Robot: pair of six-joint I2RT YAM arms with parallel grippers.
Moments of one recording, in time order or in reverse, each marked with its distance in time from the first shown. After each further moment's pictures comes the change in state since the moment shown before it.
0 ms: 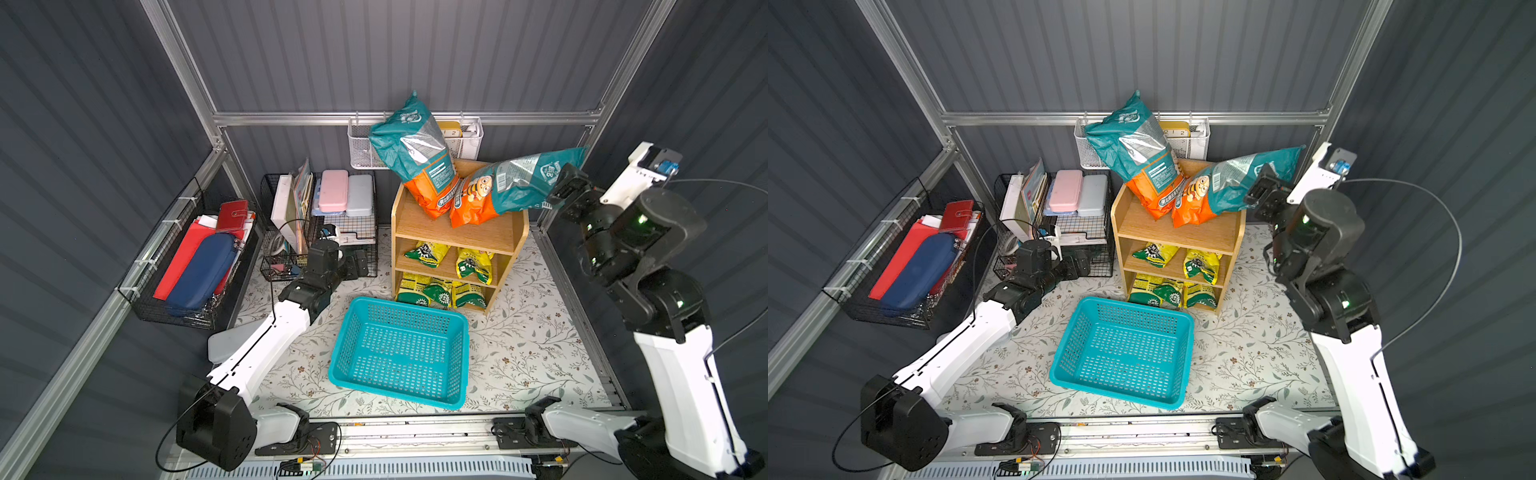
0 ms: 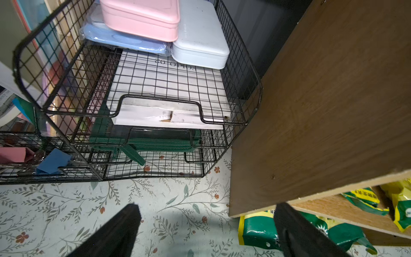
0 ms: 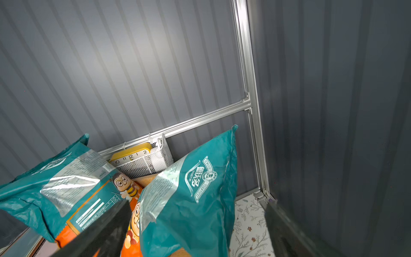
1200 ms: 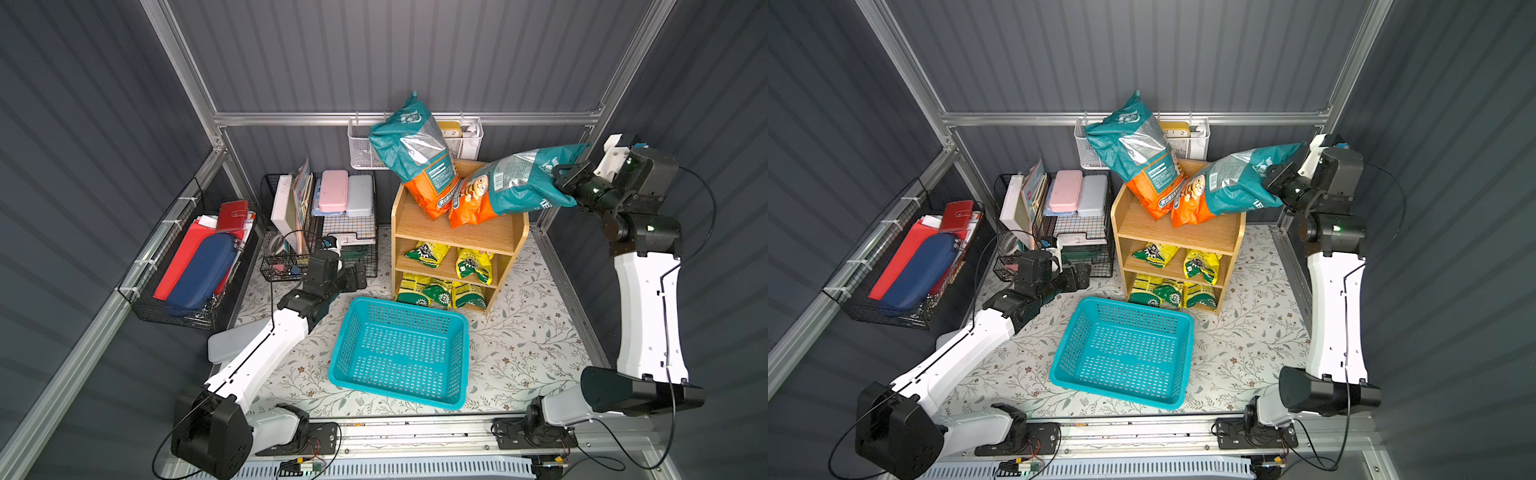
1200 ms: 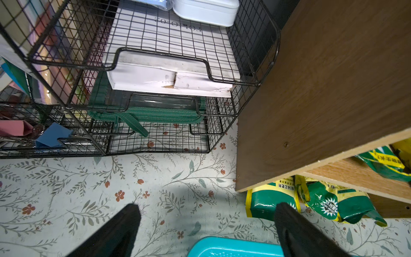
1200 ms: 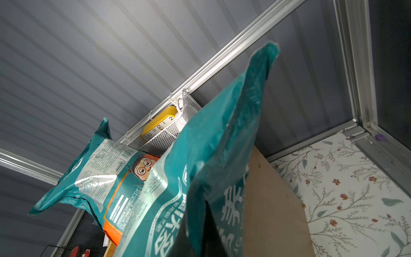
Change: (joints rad) left arm 0.000 -0.047 -0.087 -0.037 0.013 -0.001; right arm -0.435 0.253 0.058 -0.037 -0.889 0.391
